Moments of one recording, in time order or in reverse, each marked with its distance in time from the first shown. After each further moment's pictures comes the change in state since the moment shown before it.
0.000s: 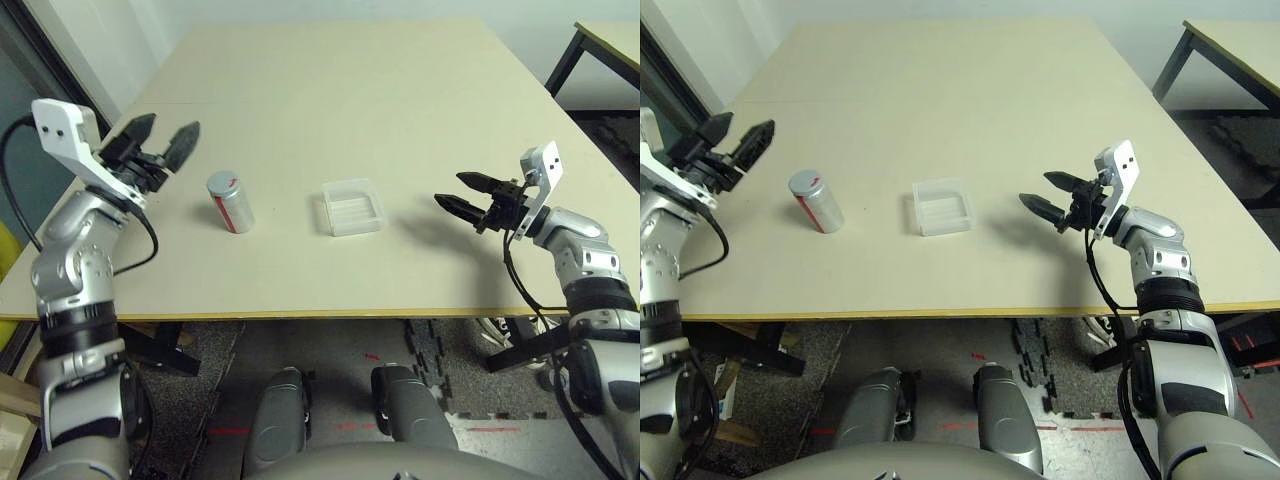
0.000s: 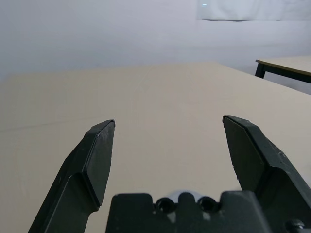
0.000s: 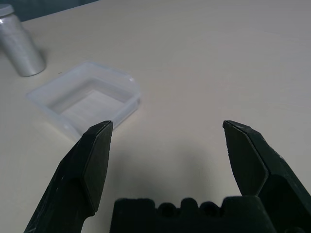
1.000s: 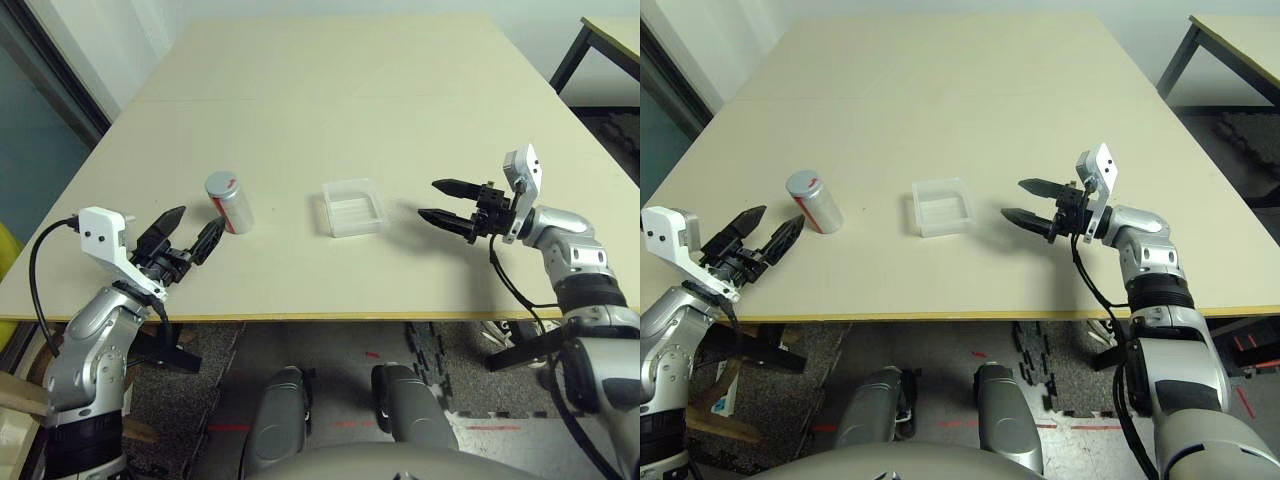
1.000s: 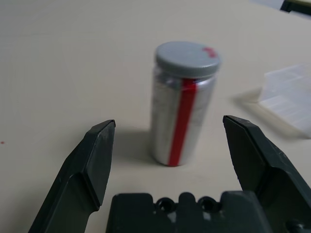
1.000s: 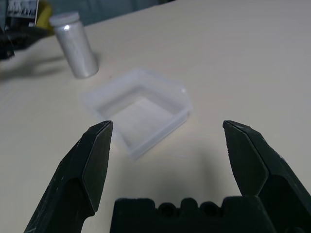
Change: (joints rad) left arm 0.305 -0.062 -0.043 0.070 0.112 -0.202 -0.078; right arm -0.003 0.036 0.019 -0.060 0.045 0.040 0.115
